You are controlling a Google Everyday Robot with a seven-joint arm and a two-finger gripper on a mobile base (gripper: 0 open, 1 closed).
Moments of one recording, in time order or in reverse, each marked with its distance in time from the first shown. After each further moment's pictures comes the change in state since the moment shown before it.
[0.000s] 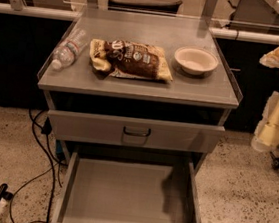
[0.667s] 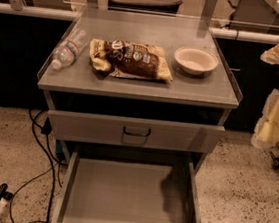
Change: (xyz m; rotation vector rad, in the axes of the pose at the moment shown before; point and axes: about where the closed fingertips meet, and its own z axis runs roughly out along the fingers) arm -0.003 -0.004 -0.002 0.024 0.007 -0.010
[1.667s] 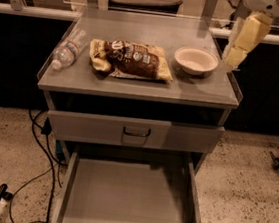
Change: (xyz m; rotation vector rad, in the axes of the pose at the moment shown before) arm -0.102 -0.117 -0.010 0.105 -0.265 -0.292
